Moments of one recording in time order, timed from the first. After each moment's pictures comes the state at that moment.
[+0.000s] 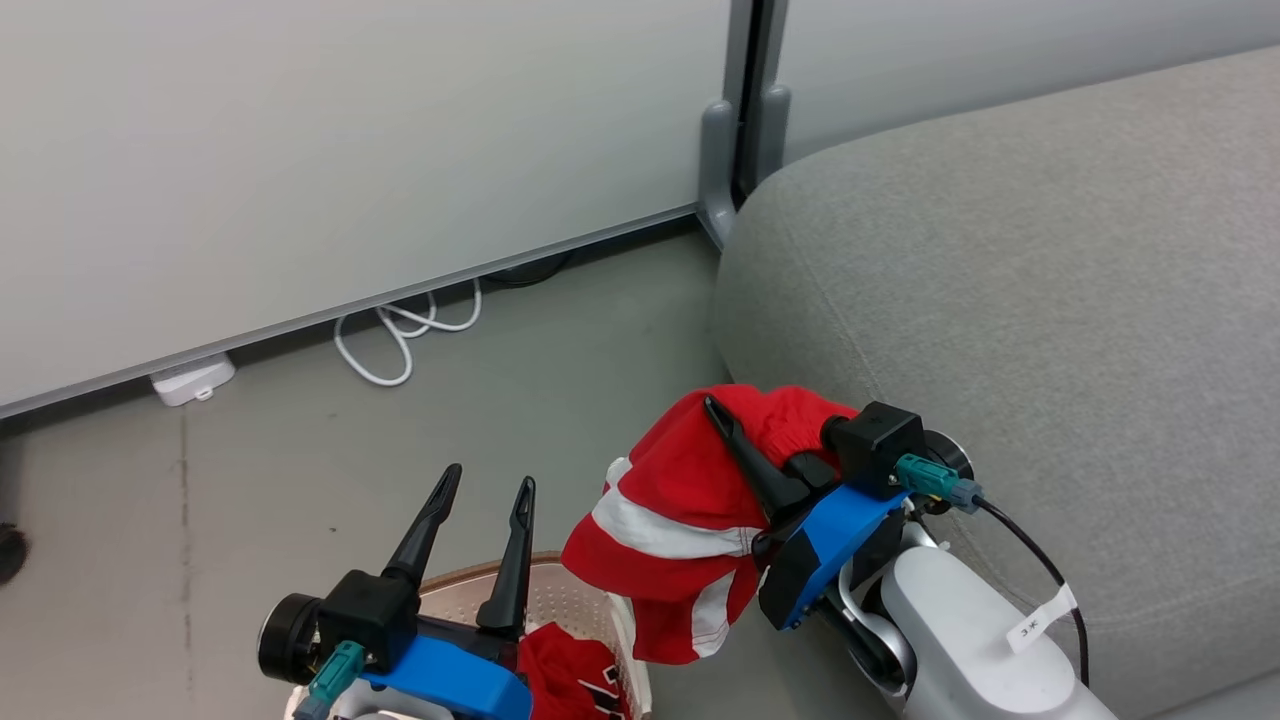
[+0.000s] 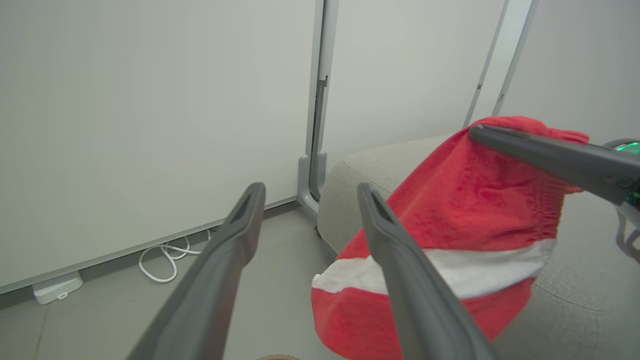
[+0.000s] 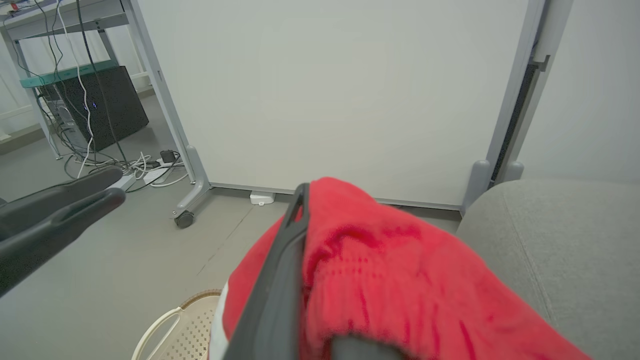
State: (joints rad) left arm -0.08 0.09 -0.28 0.26 -0.21 -0.13 -0.26; right arm -0.52 -0.08 0.56 0.58 0.38 0.13 -0.21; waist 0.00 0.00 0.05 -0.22
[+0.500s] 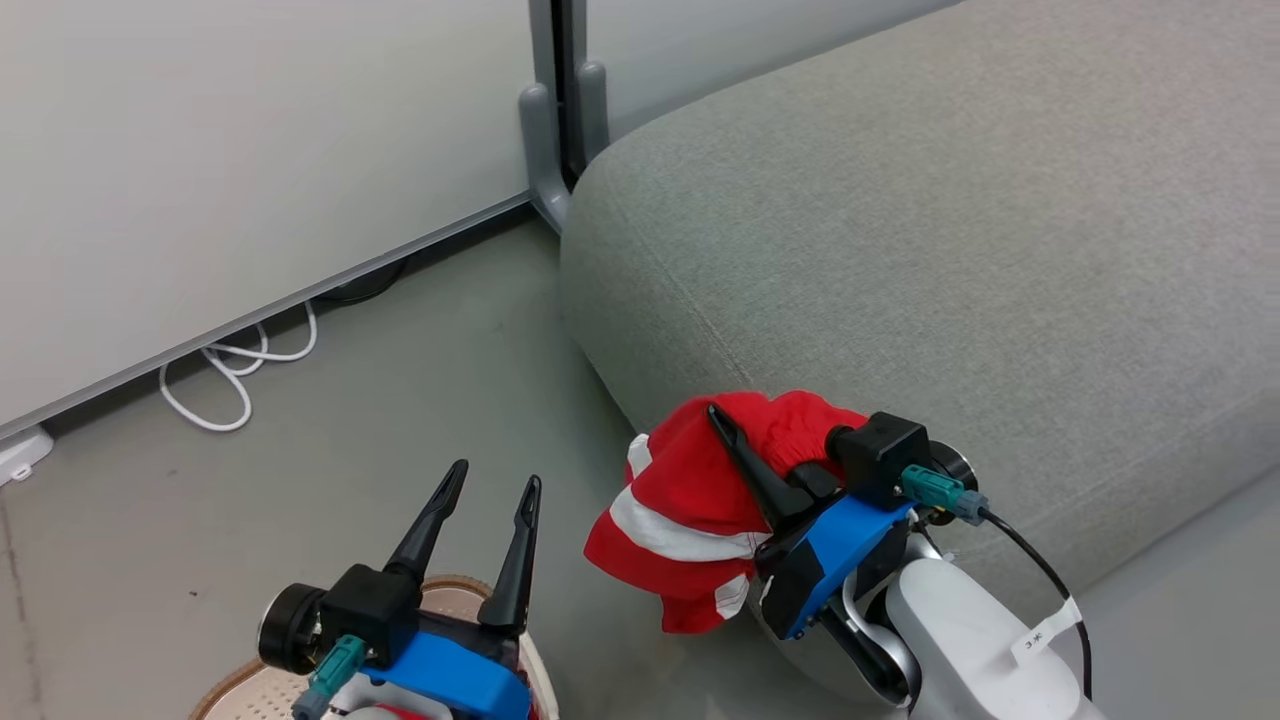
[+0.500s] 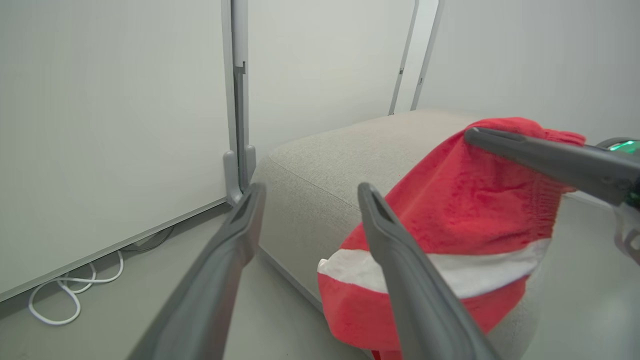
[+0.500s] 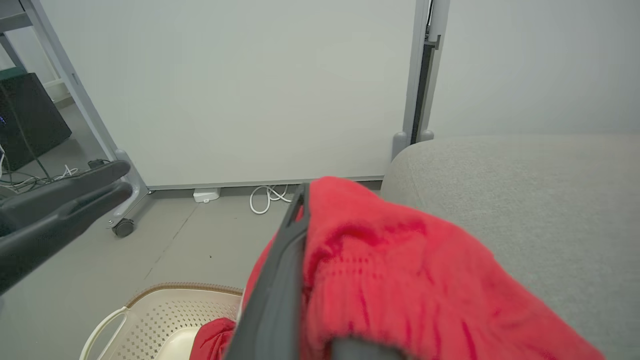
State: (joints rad) left arm -0.09 0.11 -0.31 0.26 -0.22 -0.13 -0.26; right arm -0.48 -0.08 0.54 0.54 0.36 0.13 -0.19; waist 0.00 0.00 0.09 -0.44
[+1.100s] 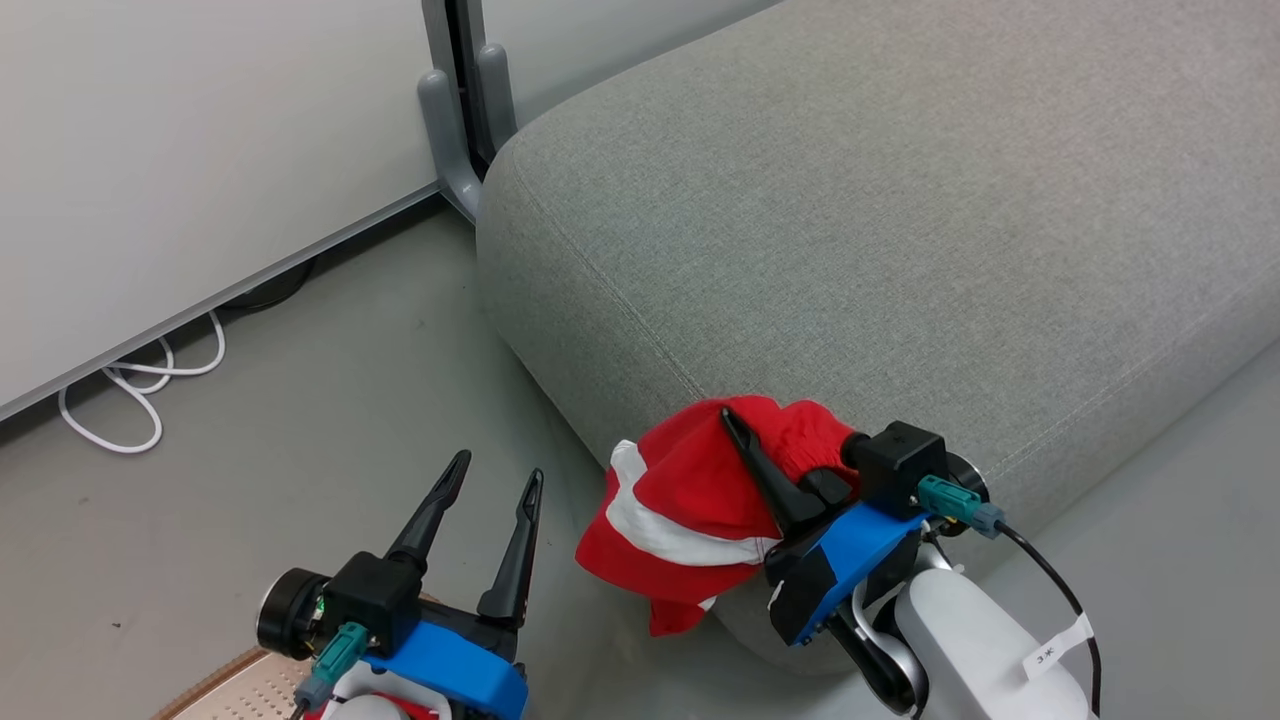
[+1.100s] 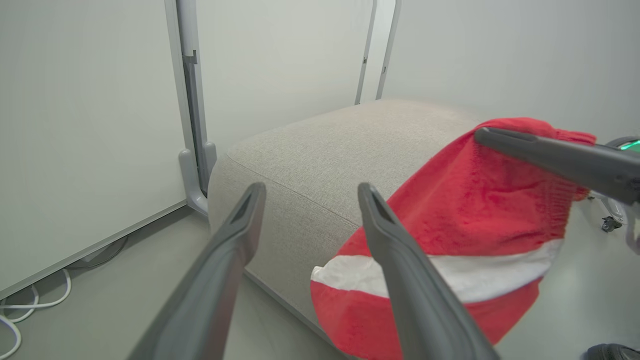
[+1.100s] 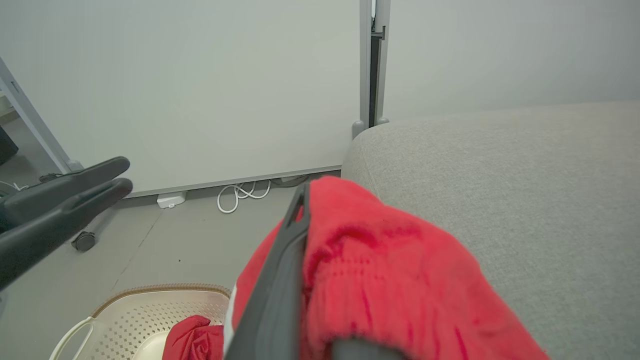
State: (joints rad) left arm -0.13 0.15 -0.35 0.28 -0.24 -0.13 -0.26; right arm -0.45 -0.07 0.50 0.52 0.35 0.13 -0.20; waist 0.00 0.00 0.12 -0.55
